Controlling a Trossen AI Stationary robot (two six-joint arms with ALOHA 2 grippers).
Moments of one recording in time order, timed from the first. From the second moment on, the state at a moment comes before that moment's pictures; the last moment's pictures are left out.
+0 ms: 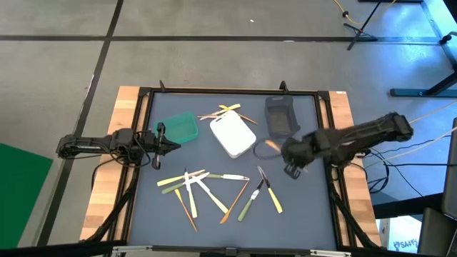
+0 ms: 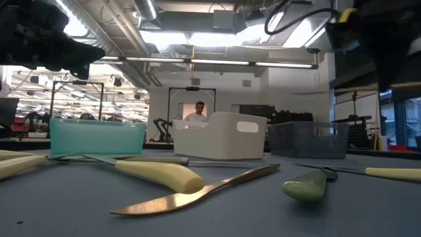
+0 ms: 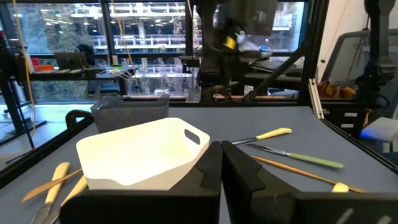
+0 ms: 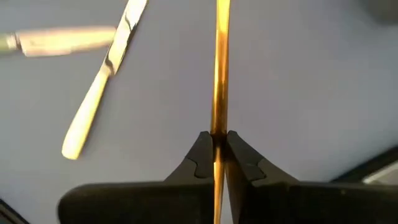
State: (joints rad) left arm 0.00 0.01 0.01 0.02 -0.04 -0.01; right arm 0.20 1.25 1.03 -1.24 0.01 0.86
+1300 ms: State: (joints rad) left arm 0.00 0.01 0.01 0.02 -0.04 -0.01; right arm -0.80 1.46 1.05 -1.25 -0.21 0.22
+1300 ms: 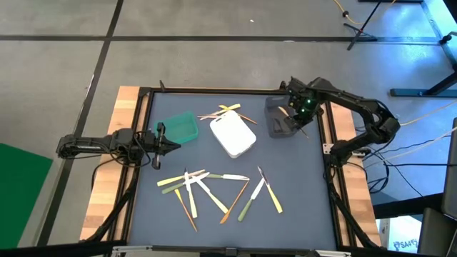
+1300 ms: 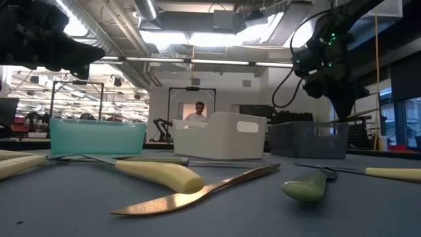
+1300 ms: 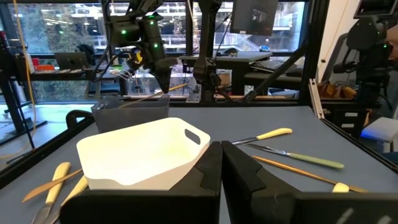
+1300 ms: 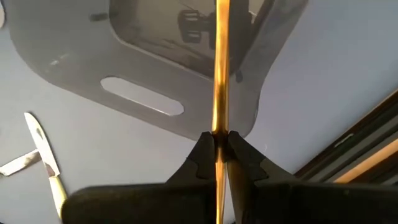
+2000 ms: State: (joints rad) left arm 0.00 0.01 0.01 0.02 -0.07 -0.01; right arm -0.81 1.47 1.05 -1.12 -0.26 0.15
